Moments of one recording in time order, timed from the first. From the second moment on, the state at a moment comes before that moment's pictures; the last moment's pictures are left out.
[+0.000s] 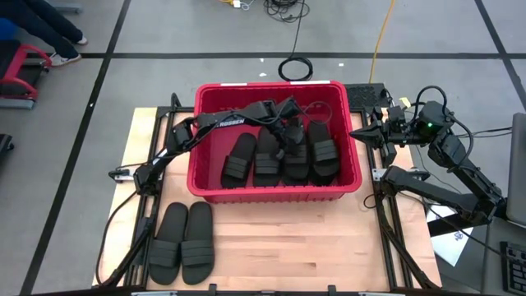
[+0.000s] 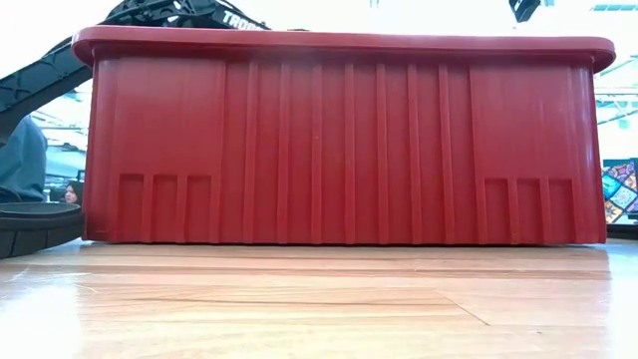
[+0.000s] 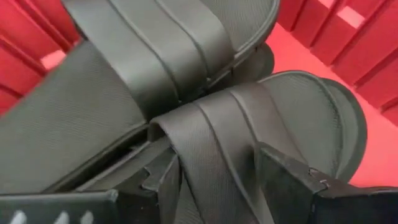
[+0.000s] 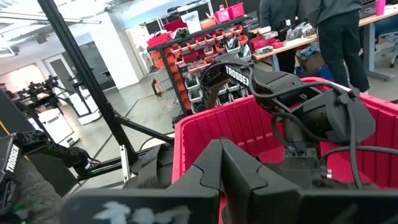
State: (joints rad) left arm 0.38 2.37 2.11 -0.71 0.56 0.79; right arm -0.69 0.53 0.89 -0.41 -0.68 0.29
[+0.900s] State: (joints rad) left arm 0.34 2.37 2.20 -0.83 0.45 0.77; right arm -0.69 0.53 0.89 -0.43 -0.68 0.29
